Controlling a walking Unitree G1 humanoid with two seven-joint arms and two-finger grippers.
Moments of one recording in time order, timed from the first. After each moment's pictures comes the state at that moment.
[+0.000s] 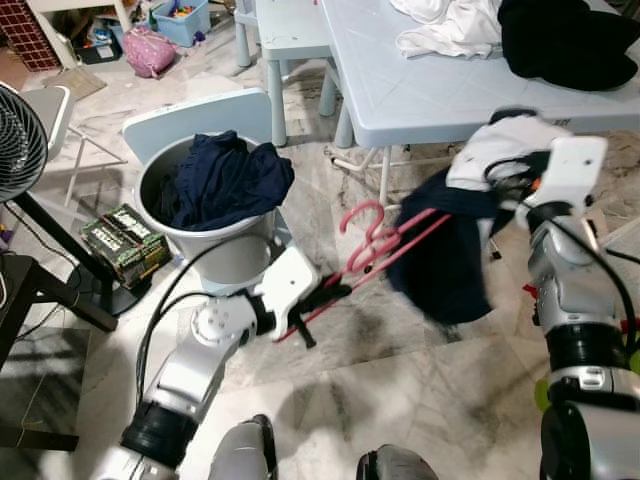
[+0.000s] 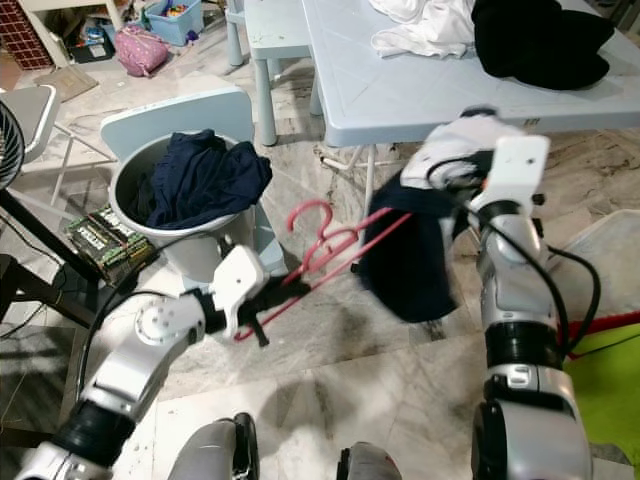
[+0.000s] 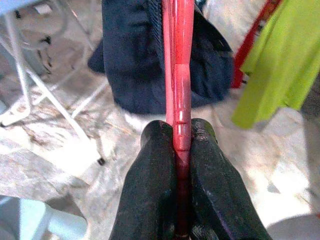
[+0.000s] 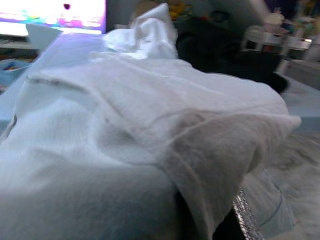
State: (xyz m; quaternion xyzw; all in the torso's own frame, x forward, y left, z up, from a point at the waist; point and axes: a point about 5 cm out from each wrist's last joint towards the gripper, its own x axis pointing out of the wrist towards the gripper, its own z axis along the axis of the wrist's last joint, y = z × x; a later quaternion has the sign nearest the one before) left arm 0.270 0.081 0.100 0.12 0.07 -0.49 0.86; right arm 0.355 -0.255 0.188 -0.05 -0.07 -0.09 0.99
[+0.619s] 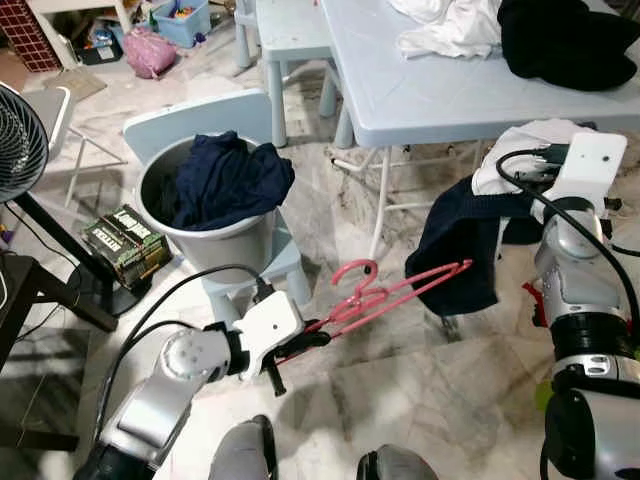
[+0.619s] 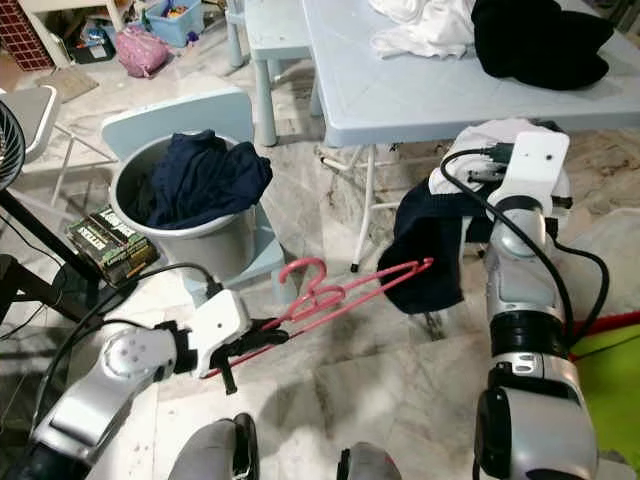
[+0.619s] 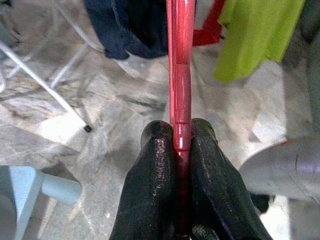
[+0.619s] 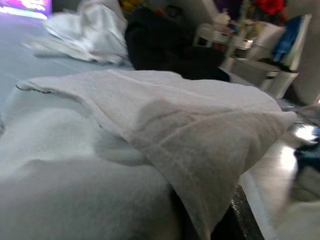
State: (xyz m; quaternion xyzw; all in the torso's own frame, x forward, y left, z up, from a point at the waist) left arm 0.234 0.108 0.089 0.16 0.12 -0.52 0.83; right arm 0.357 -0.272 0.185 -0.10 -0.05 -0.20 0.97
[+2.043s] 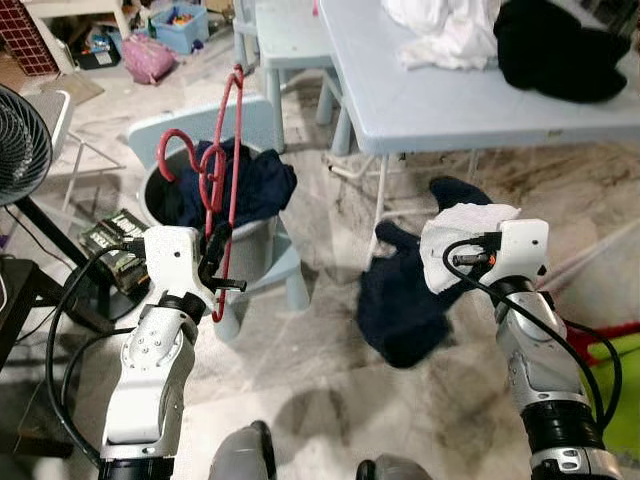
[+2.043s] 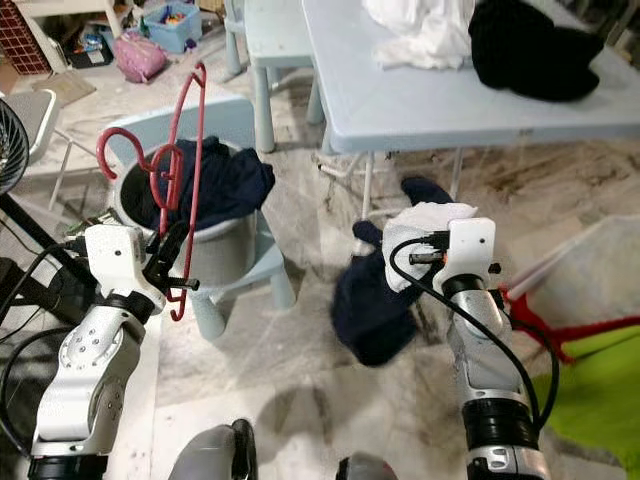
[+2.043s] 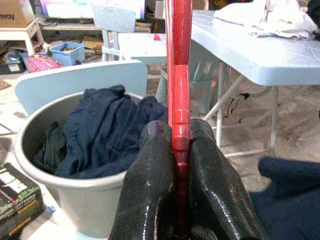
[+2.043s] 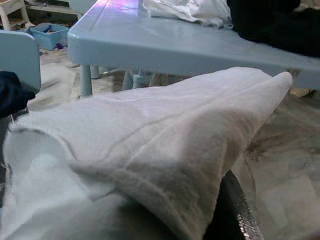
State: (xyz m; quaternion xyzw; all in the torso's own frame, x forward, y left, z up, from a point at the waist) left arm 0.267 0.160 0.131 -0.03 -0.01 -0.07 1.00; right arm 0.306 -0.222 0.108 -0.06 0.00 -0.01 1.00
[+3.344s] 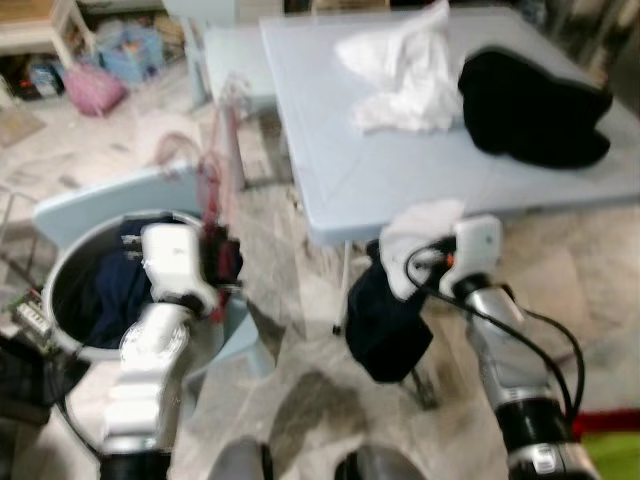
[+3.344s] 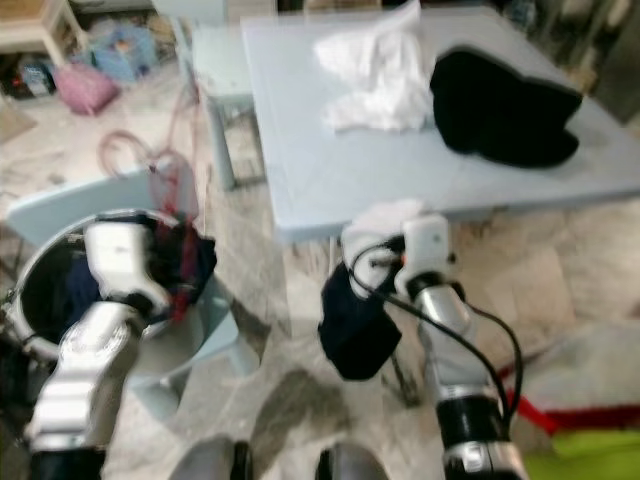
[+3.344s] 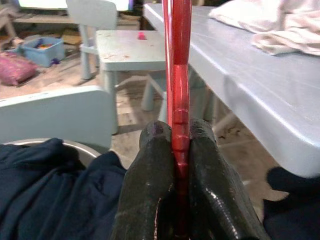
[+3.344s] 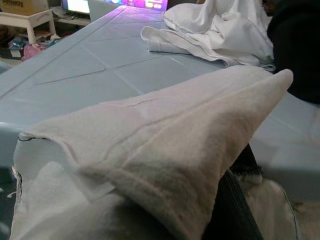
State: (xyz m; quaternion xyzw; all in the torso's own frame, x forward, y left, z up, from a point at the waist) left arm 0.271 0.161 0.125 -0.04 0.01 -0.06 1.00; right arm 0.310 -0.179 0.109 -0.07 -0.02 0.09 0.99
